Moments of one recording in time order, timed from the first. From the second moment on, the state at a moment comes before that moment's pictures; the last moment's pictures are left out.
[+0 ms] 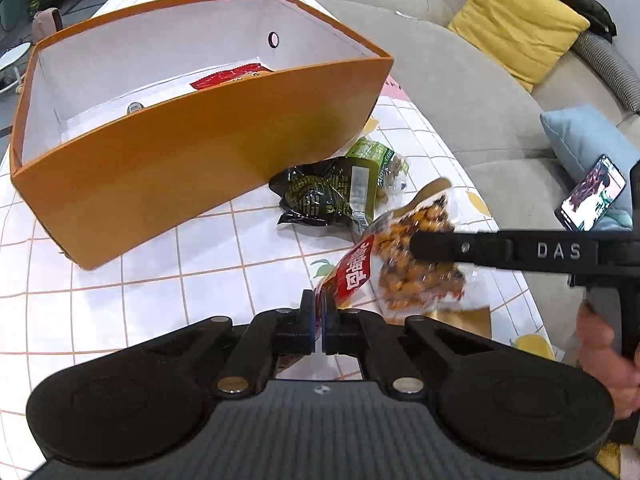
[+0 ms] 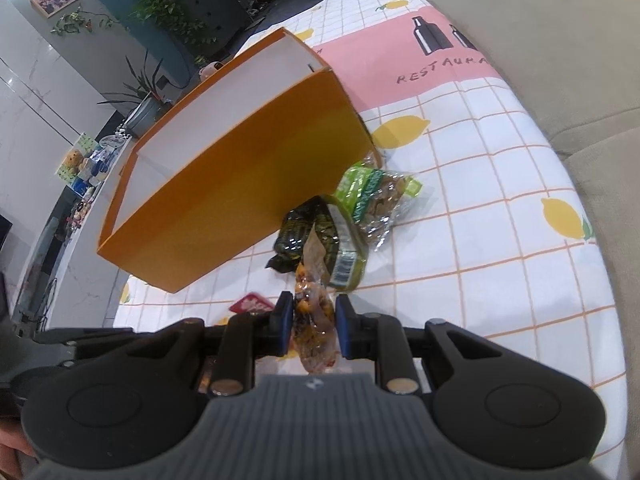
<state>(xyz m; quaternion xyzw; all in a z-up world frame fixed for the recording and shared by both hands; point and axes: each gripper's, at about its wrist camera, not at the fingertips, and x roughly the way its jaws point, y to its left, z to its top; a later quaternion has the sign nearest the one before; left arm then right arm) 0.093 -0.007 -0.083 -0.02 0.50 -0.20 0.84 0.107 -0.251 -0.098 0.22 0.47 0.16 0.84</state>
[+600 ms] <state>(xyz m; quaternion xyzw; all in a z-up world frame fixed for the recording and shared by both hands) 0.106 -0.033 -0.107 0.05 0.55 -0.24 0.80 0.106 -0.240 -0.106 0.24 0.48 0.17 0.83</state>
